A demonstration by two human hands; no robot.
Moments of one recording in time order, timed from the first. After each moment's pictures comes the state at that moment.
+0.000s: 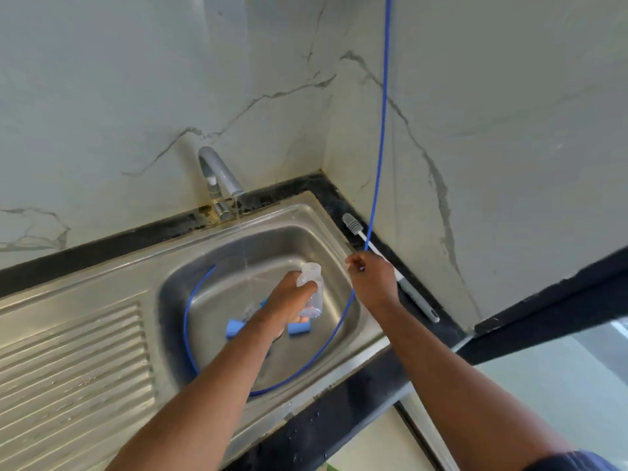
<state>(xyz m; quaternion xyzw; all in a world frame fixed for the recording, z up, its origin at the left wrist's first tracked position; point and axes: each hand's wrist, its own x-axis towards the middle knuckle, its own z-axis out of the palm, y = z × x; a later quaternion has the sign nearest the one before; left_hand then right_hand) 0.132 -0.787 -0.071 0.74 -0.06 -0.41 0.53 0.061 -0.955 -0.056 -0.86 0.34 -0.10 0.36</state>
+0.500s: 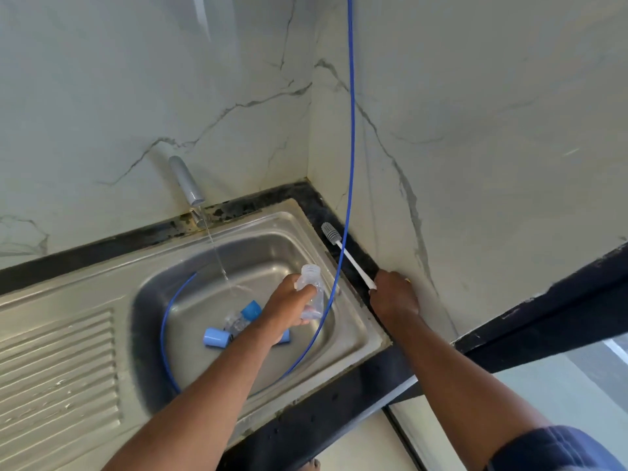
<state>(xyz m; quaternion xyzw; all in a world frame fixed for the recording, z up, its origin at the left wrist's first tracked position) 0.107 -0.849 -0.065 0.72 -0.01 -0.39 0.58 0.025 -1.056 -0.083 -0.93 0.34 0.05 0.15</state>
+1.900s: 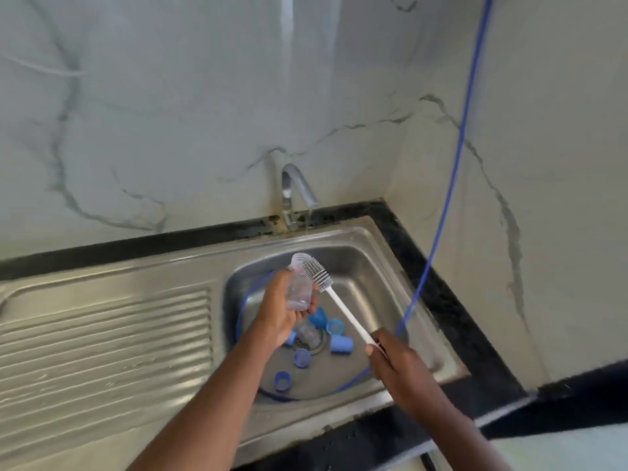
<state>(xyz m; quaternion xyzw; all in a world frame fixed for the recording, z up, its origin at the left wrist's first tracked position) 0.146 -0.696 -0.056 0.50 0.11 -0.26 0.82 -0.020 -0.881 -0.054 -0.92 0.12 0.06 0.36</state>
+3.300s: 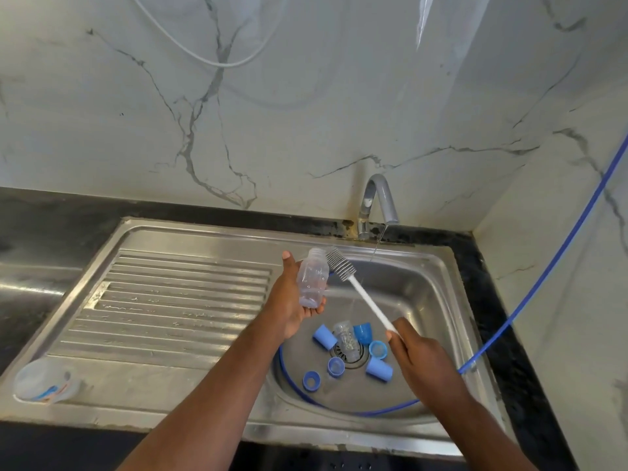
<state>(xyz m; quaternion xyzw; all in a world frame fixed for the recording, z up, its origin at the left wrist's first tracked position) 0.146 -0.638 -0.034 0.53 0.18 -0.16 0.81 0.060 -0.885 -0.041 -0.97 -0.08 0.07 0.22</state>
